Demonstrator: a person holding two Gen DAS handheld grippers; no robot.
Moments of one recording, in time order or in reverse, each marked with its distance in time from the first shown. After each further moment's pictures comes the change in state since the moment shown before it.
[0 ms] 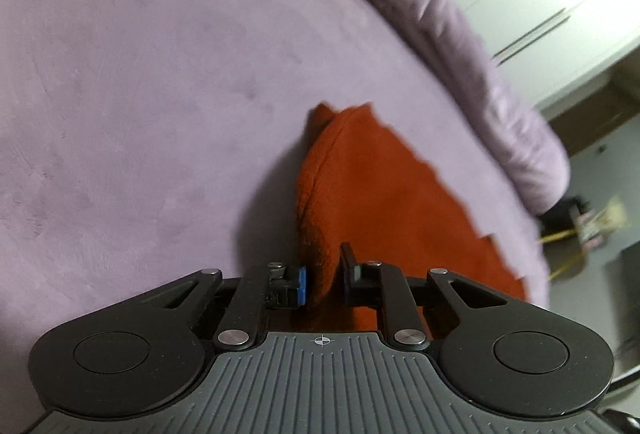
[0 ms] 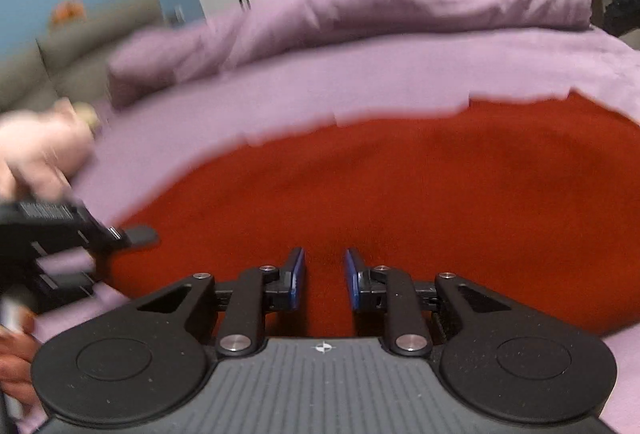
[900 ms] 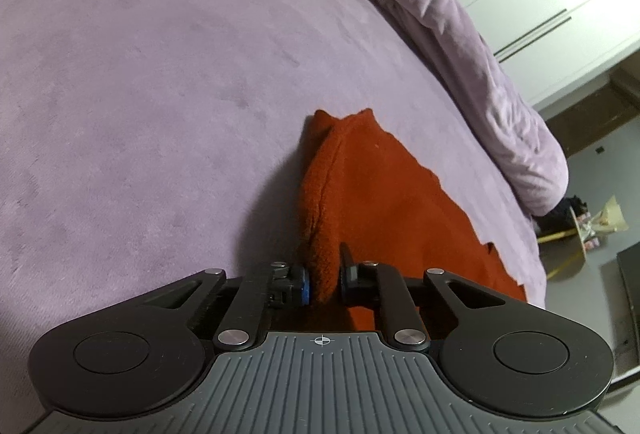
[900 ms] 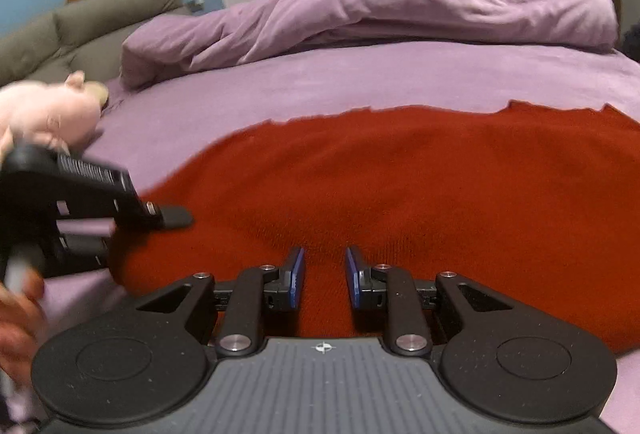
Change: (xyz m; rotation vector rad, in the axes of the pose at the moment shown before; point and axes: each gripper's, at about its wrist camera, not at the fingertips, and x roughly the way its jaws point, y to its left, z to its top) left arm 0.007 0.004 0.013 -0.024 0.001 -0.030; right arm 0.019 0.032 -0.011 -0.101 -0.034 0.017
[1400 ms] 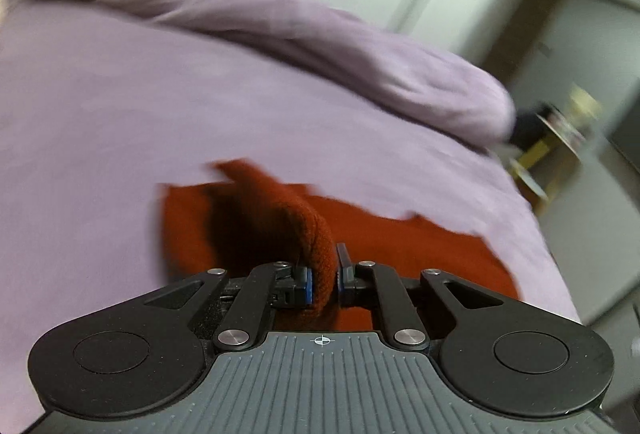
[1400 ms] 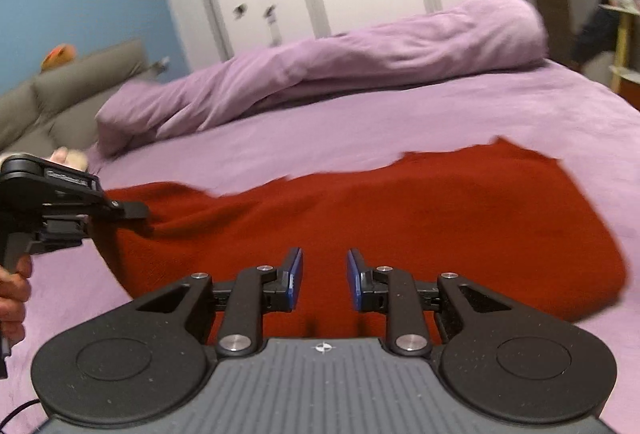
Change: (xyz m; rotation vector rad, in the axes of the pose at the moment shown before) left arm -0.027 -0.159 -0.031 0.505 -0.051 -0.051; right arm -0.103 -0.083 0.008 0.175 -0.145 -0.078
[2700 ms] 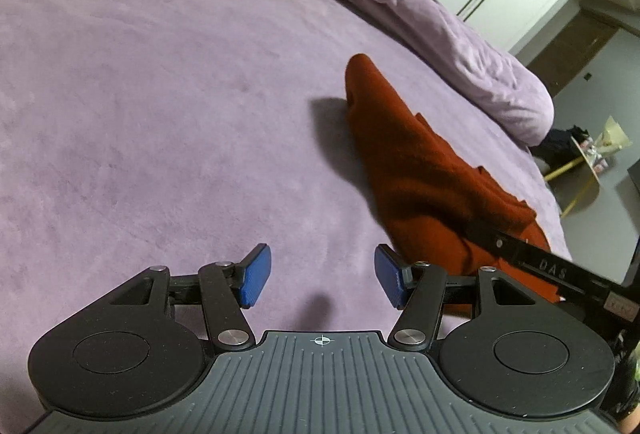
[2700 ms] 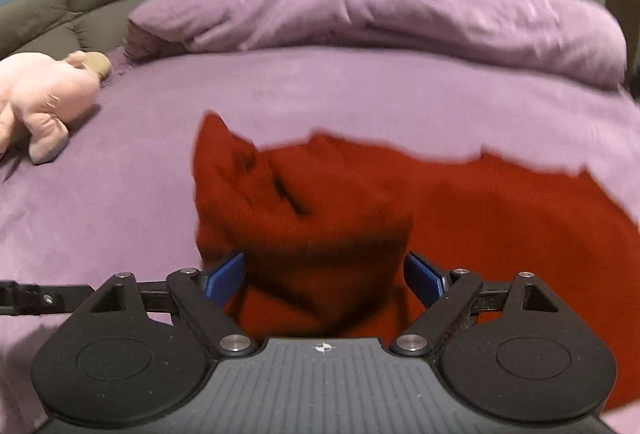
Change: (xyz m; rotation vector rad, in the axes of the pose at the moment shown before) left arm -0.058 0.114 -0.088 -0.238 0.071 0.090; right arm 0.082 0.058 0.019 -0.252 0.229 0.046
